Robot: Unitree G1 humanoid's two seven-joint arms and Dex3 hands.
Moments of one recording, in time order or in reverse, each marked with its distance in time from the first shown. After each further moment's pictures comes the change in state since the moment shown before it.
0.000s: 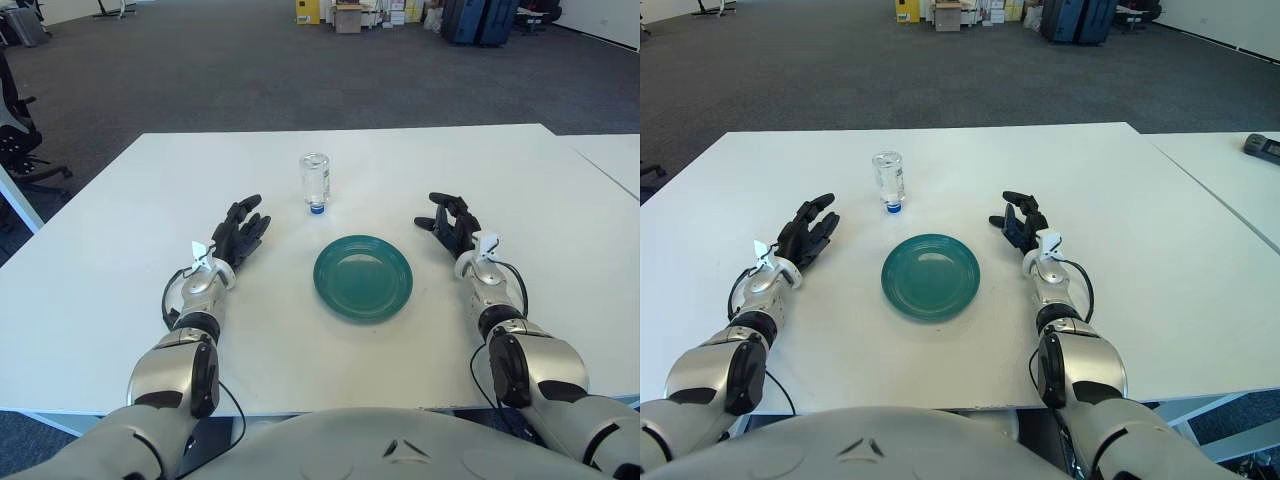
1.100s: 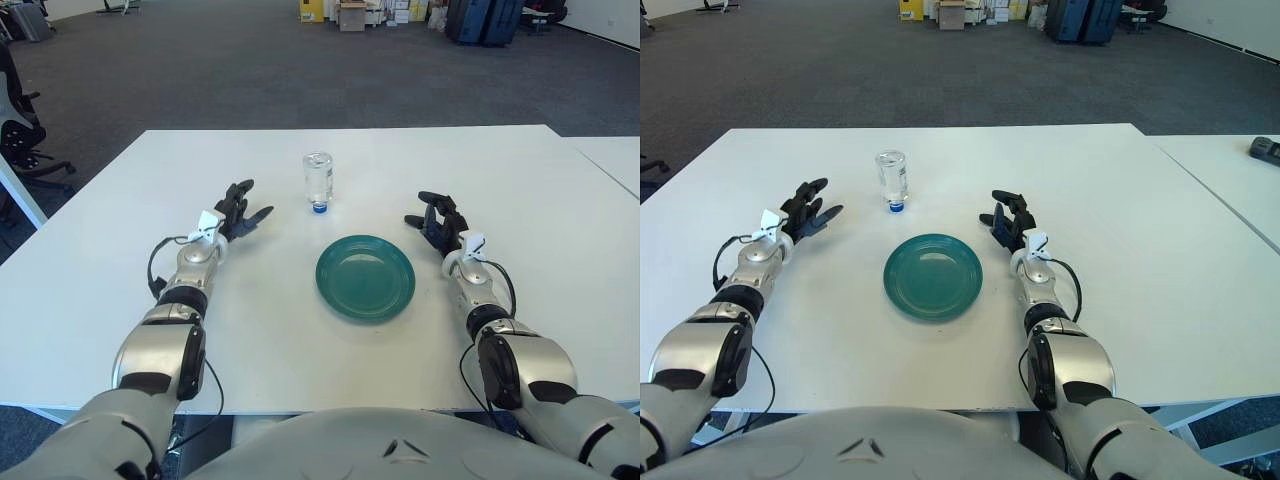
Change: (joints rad) left arm -0.143 0.098 -0.177 -0.060 0.224 0.122 0.209; right arm -0.005 0.051 0.026 -0.006 -0.004 -0.019 -0.046
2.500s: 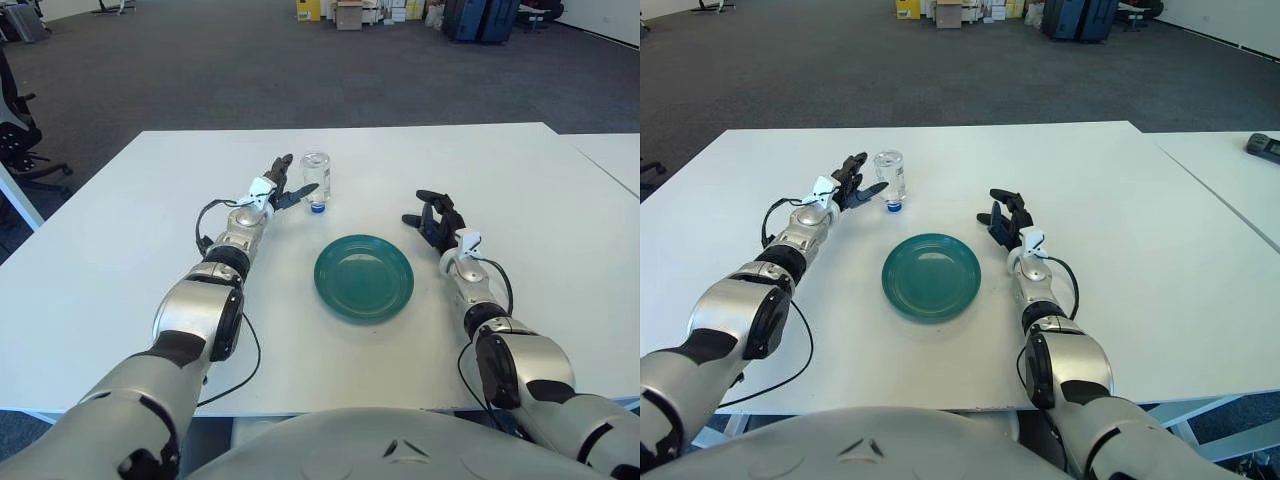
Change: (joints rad) left arm -0.184 -0.146 -0.097 0.097 0.073 0.107 0.103; right arm -0.006 0.004 0.010 -0.004 0.000 0.009 -0.036
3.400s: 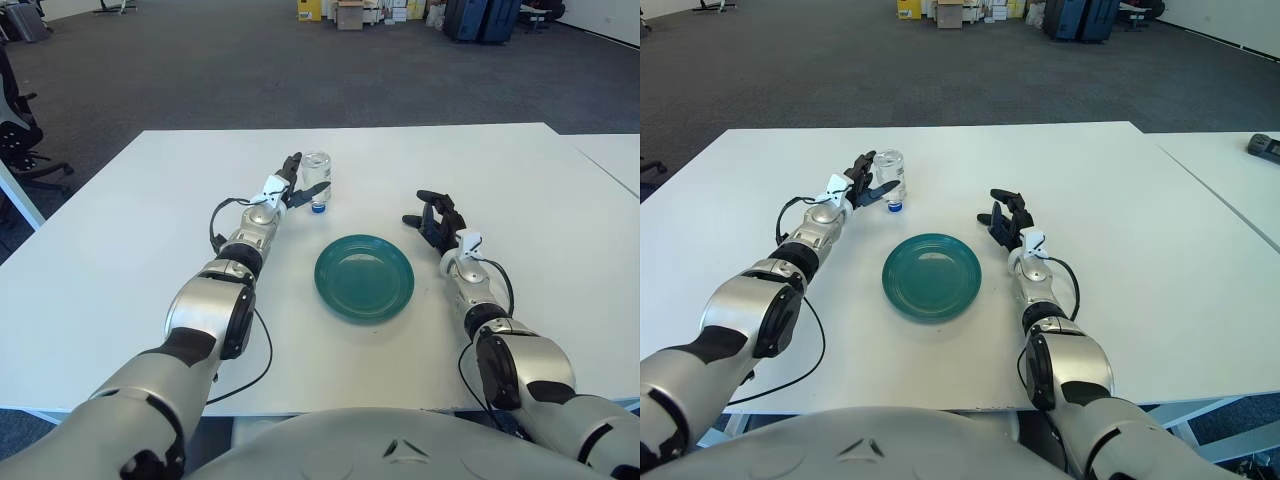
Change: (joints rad) left arm -0.034 -0.069 0.021 0.007 -0.006 0.024 0.054; right arm 0.007 -0.002 0.000 -0.008 0.001 -0.018 0.004
